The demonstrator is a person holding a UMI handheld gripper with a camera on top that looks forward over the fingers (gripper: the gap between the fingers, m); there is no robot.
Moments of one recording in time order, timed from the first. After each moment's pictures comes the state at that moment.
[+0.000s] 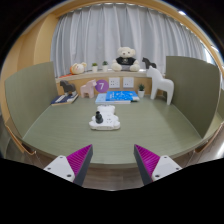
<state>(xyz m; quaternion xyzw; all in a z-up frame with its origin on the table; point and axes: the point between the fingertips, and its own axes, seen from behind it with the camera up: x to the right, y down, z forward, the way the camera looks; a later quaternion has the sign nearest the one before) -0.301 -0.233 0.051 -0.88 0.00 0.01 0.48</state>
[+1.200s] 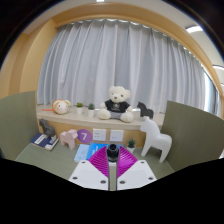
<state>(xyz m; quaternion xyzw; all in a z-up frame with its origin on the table) -0.241 0.012 0.230 -0.79 0.00 -0.07 0.62</state>
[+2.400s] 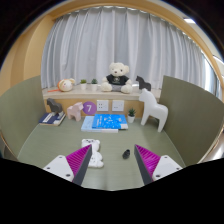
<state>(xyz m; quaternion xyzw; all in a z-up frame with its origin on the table) -0.247 -0.112 0.164 -0.85 0.01 -0.04 0.52</state>
